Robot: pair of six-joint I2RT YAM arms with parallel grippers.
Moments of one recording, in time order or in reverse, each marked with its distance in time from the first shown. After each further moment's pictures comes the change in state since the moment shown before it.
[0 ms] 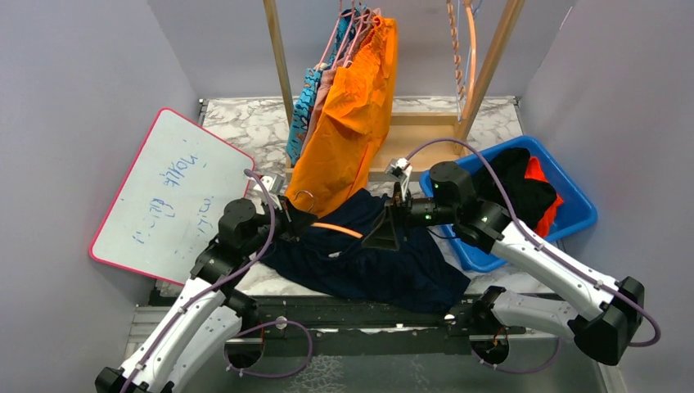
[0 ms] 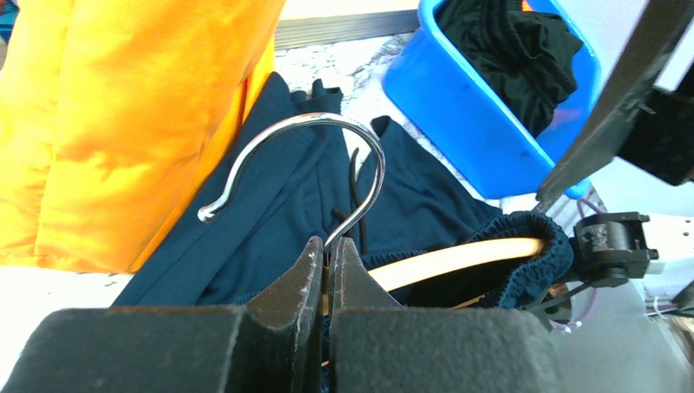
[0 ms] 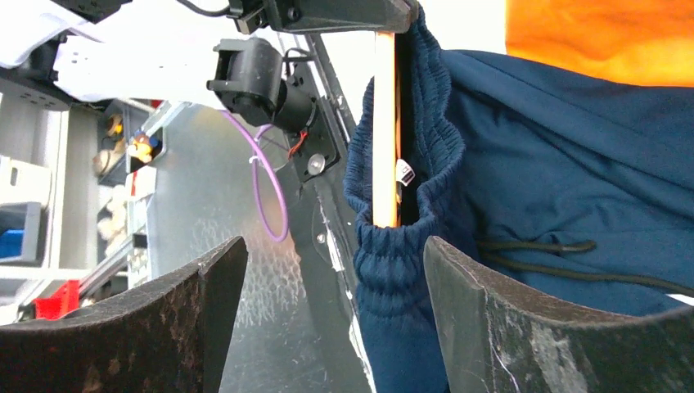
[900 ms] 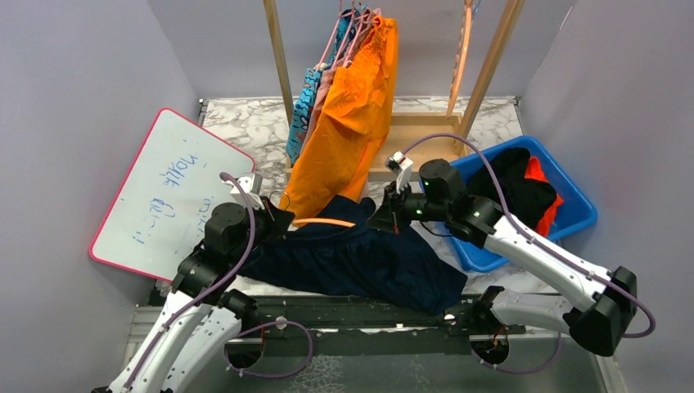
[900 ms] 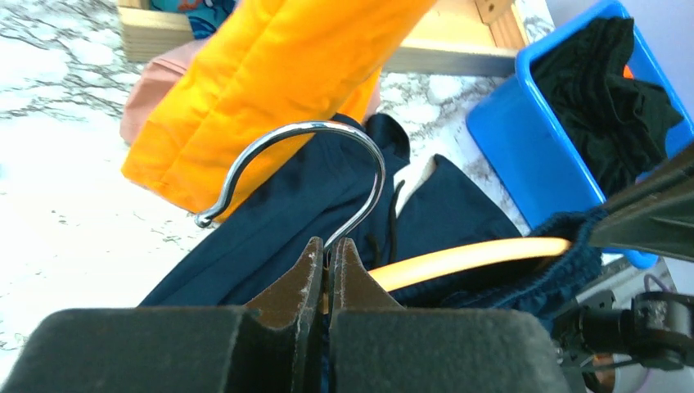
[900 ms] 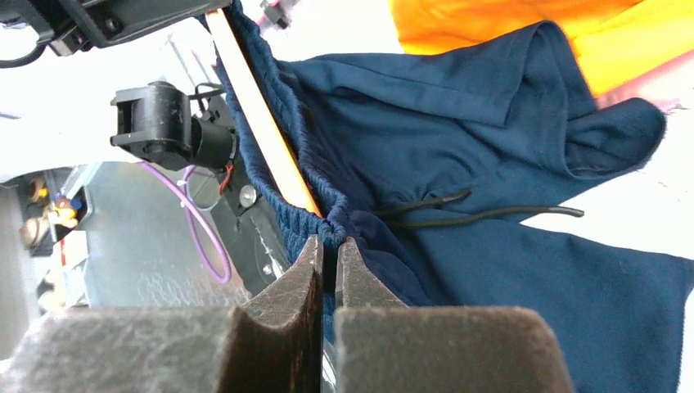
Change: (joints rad) left arm -0.006 -0.077 0.149 -0.325 -0.285 -0.001; right arm 0.011 0.072 0.045 -0.041 0.247 0.018
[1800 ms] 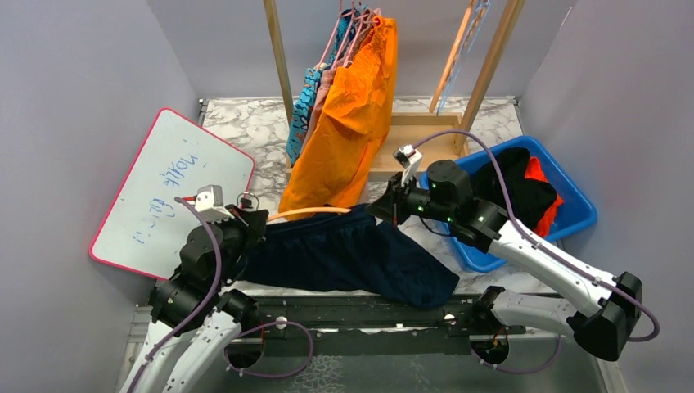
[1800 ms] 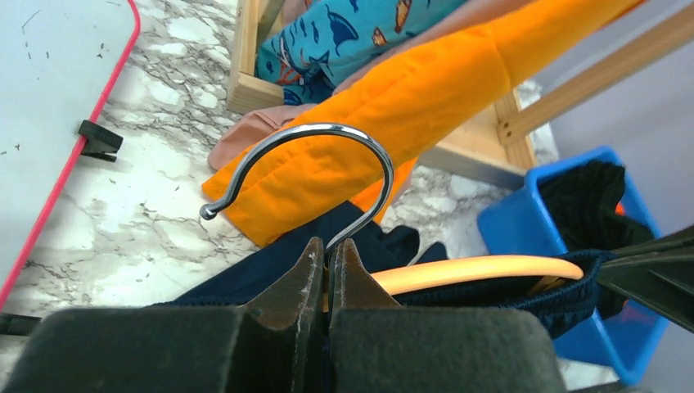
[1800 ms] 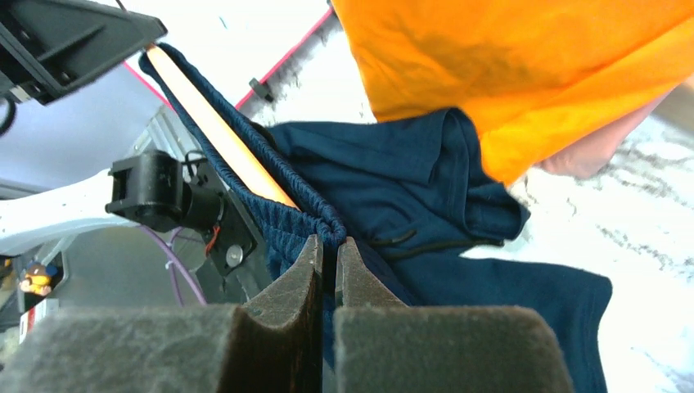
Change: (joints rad) left arm -0.014 -0.200 0.037 -0.117 -0.299 -0.119; right arm 0.010 -0.079 -0.060 0.129 0.151 0.031
